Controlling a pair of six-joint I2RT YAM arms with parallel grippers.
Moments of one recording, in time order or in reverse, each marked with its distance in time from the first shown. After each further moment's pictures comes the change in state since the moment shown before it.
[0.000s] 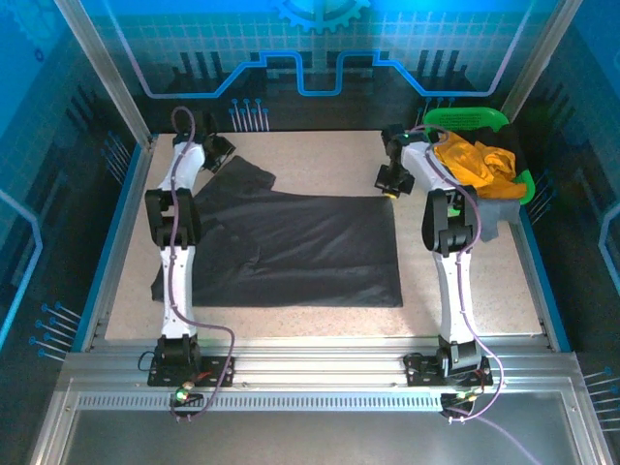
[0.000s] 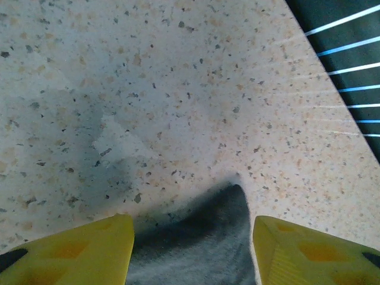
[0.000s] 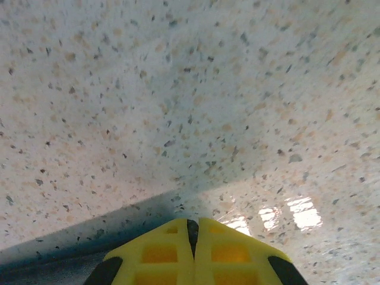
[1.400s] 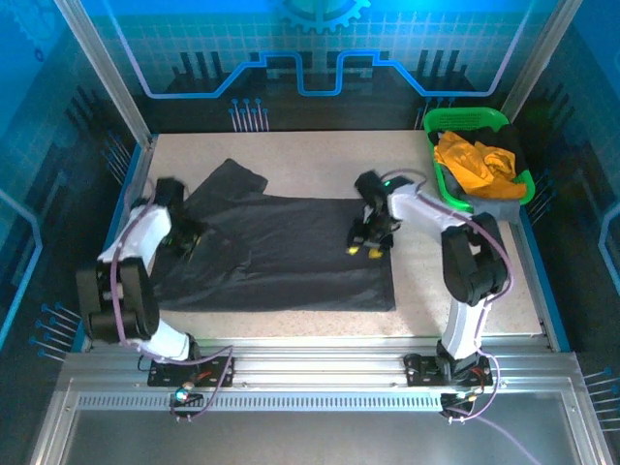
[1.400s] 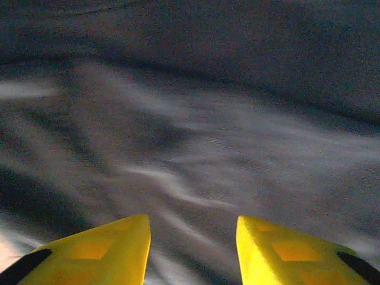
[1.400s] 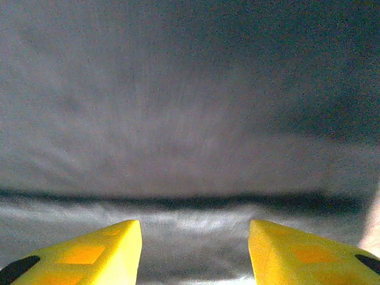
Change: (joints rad) left arm 0.024 -1.057 -1.295 -0.126 -0.135 -0.284; right arm 0.218 -0.584 -0.778 0.141 -0.251 0.004
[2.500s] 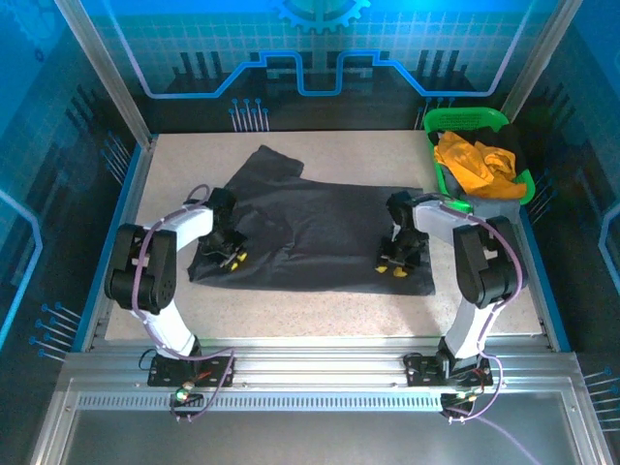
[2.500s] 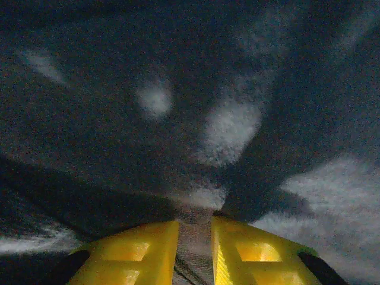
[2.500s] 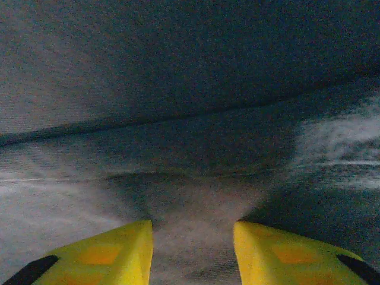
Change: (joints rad) left arm -0.223 0.151 -0.137 0.091 0.167 0.025; right arm -0.115 -0.043 -0.311 0.064 -0.021 -0.072
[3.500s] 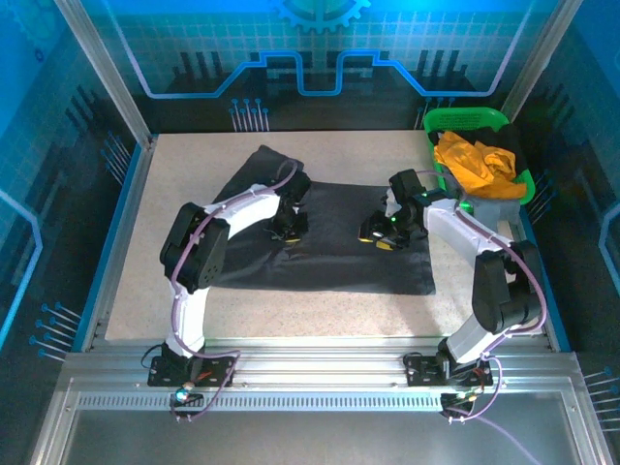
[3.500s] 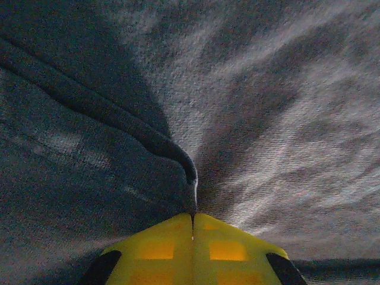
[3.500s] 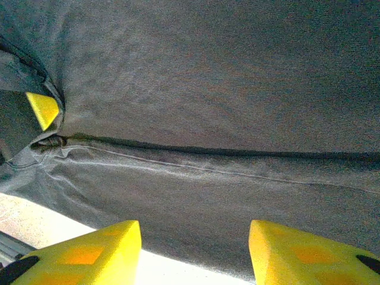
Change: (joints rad) left arm -0.389 0.311 0.482 -0.045 -0.081 0.451; right arm 0.018 -0.205 0.027 0.179 -0.185 0.034
